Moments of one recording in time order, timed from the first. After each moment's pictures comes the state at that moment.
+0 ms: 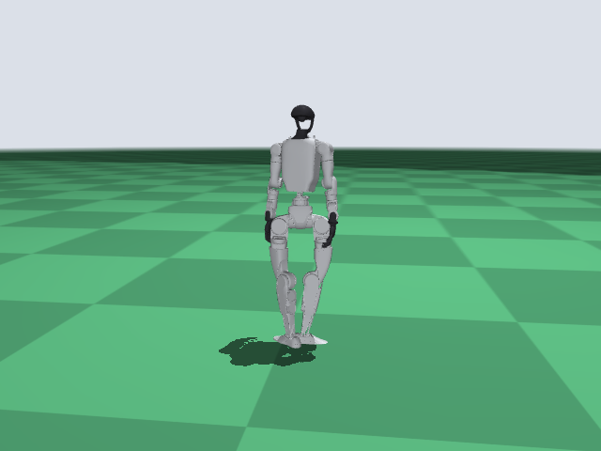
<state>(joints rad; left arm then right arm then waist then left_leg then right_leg) -0.04 0.13 0.15 1.57 0.36 0.06 -0.17 0.03 -0.14 -0.01 1.58 -0.39 0.12 0.19 -0.42 0.09 -0.12 -0.06 0.06 0.73 0.05 -0.19 -0.01 0.05 -0.07 -1.55 0.06 -0.09 0.09</state>
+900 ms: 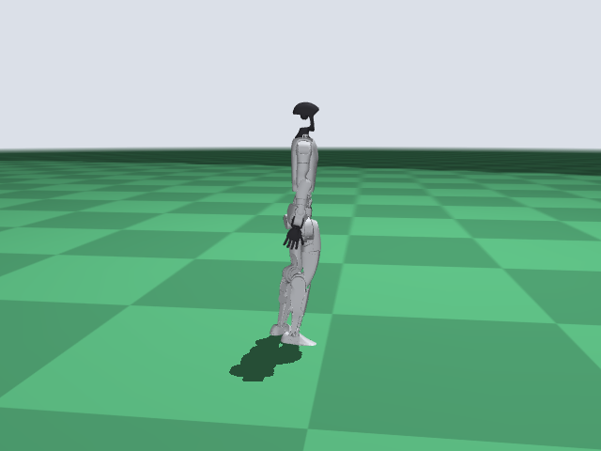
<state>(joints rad) -0.02 0.03 0.12 1.49 0.34 0.07 -0.15 0.03 -0.12 -0.10 1.63 -0.18 0.14 0.21 -0.32 0.09 -0.15 -0.13 0.02 0.38 0.22 -0.16 0.00 -0.09 -0.04 -0.49 0.03 0.00 -0.03</state>
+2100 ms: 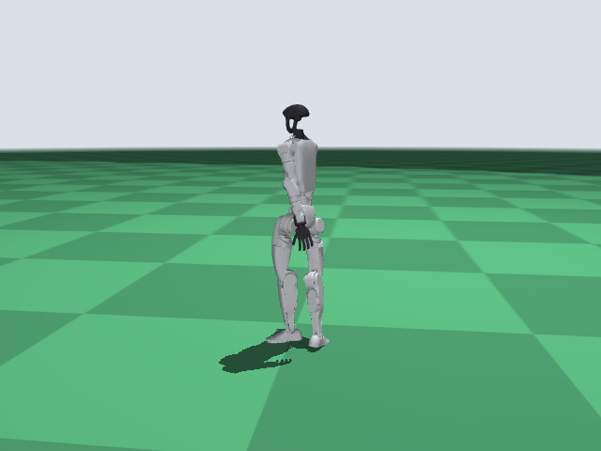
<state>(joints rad) 0.21 0.09 0.59 1.63 -0.06 -0.01 0.03 -0.13 -0.16 -0.03 1.46 -0.29 0.14 0.23 0.09 -0.19 -0.13 -0.17 -0.02 0.97 0.08 -0.10 0.03 0.20 -0.07 -1.39 0.02 -0.13 0.26</state>
